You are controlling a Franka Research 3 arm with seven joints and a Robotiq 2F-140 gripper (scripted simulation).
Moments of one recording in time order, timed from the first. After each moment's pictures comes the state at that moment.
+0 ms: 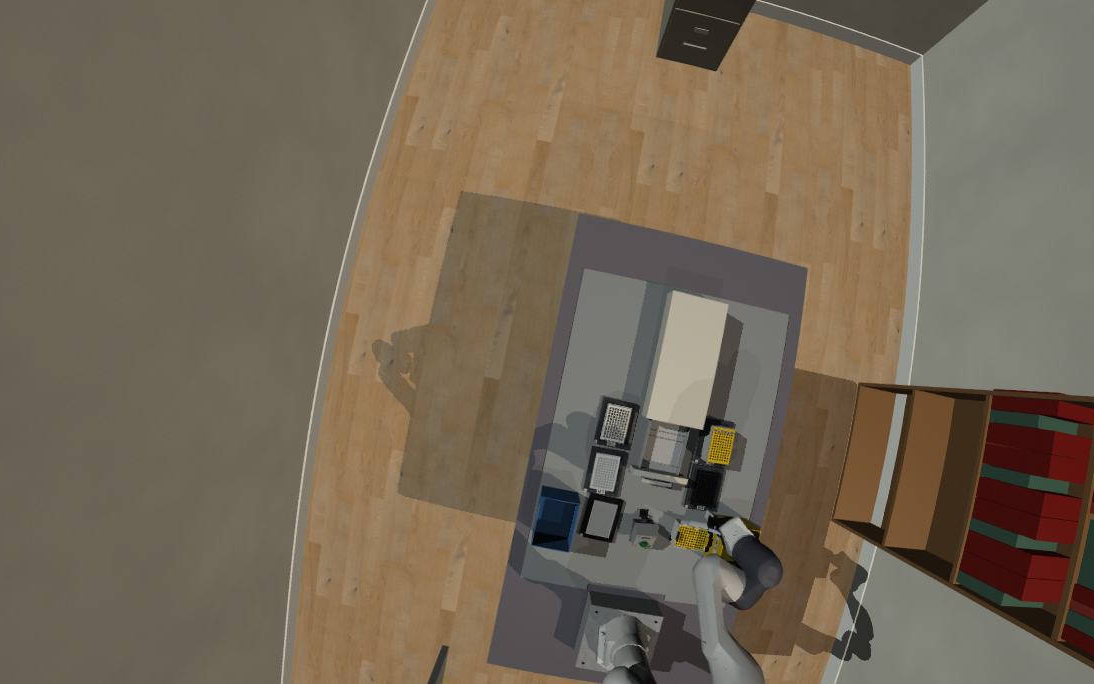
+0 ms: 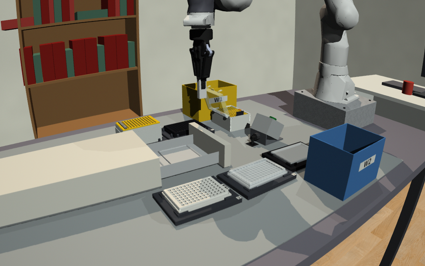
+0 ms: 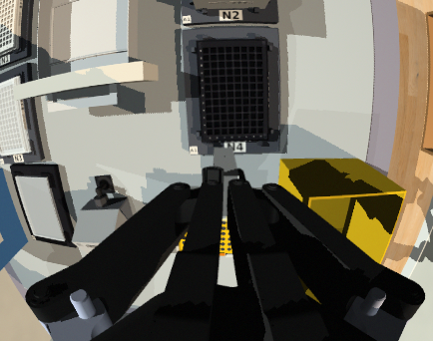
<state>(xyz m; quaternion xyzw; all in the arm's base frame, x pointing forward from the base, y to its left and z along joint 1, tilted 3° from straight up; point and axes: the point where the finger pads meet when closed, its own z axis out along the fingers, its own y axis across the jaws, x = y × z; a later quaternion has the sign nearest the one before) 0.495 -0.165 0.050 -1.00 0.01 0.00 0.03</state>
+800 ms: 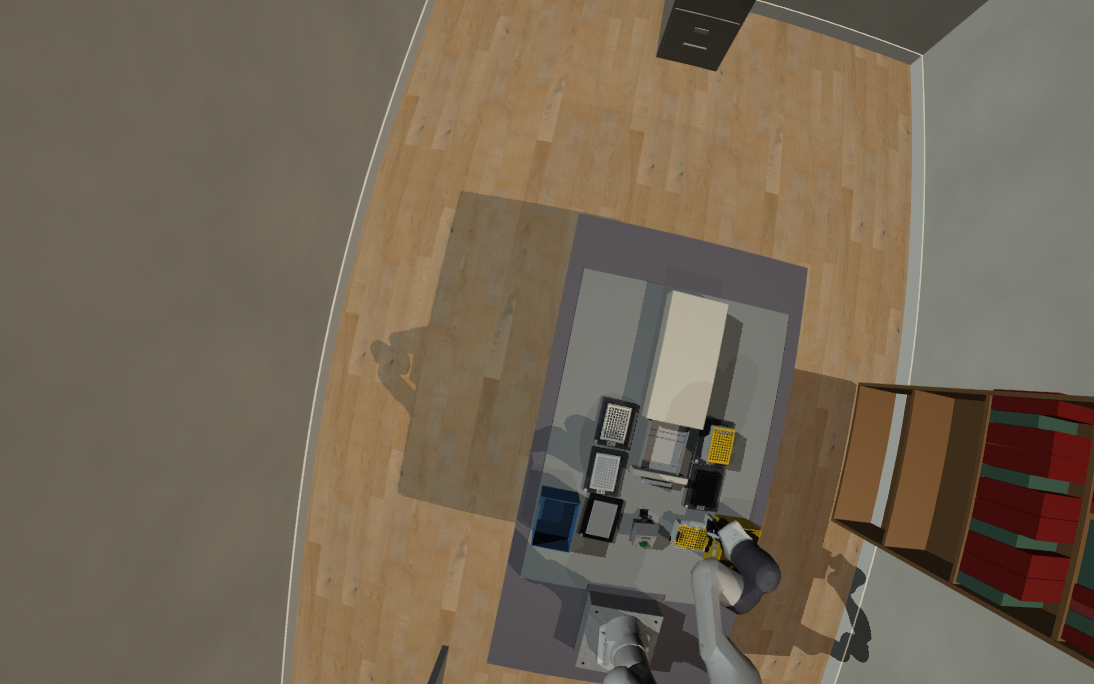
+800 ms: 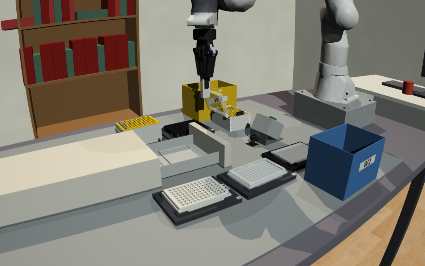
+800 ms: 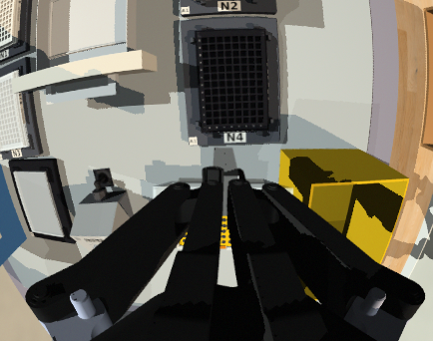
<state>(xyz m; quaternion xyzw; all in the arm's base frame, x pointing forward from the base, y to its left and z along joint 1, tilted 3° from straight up) 0.482 -0.165 0.050 -1.00 0.01 0.00 0.03</state>
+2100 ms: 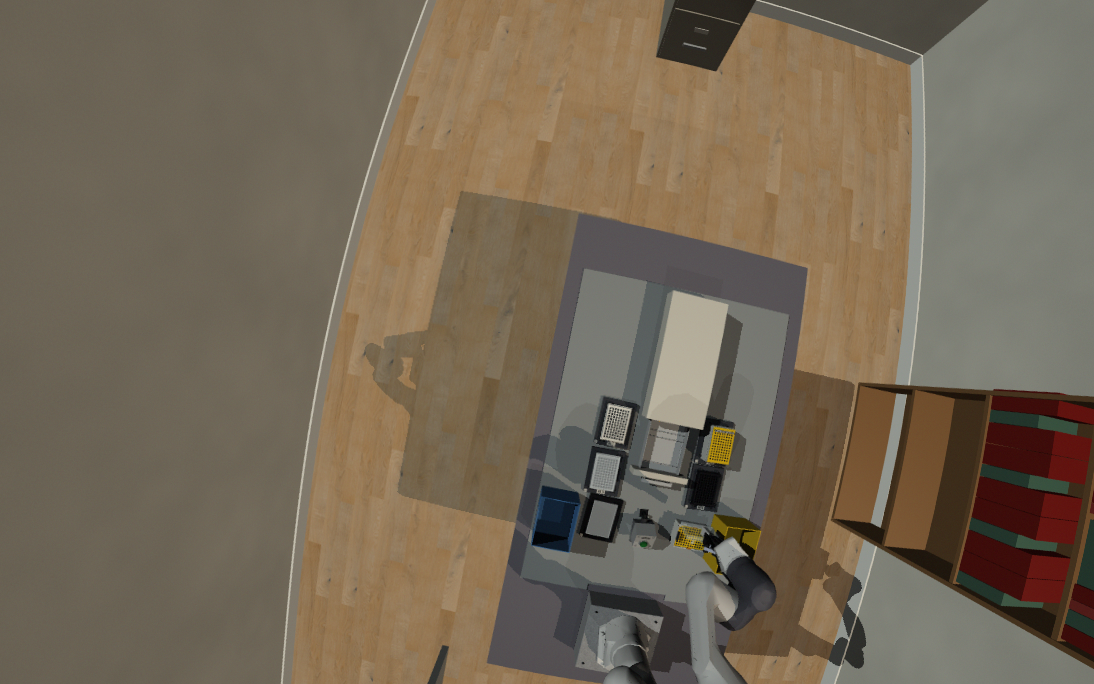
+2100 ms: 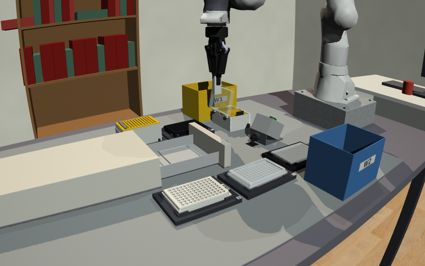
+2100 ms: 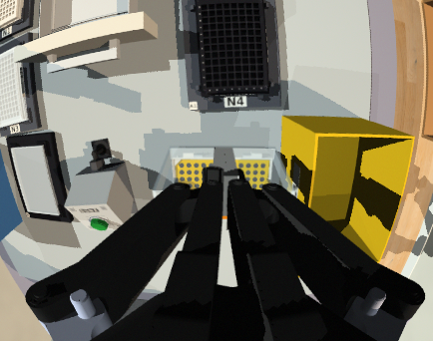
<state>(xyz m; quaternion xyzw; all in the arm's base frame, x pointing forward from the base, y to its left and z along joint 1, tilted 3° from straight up) 0.437 -0.164 0.056 -1.00 0.02 0.00 0.03</state>
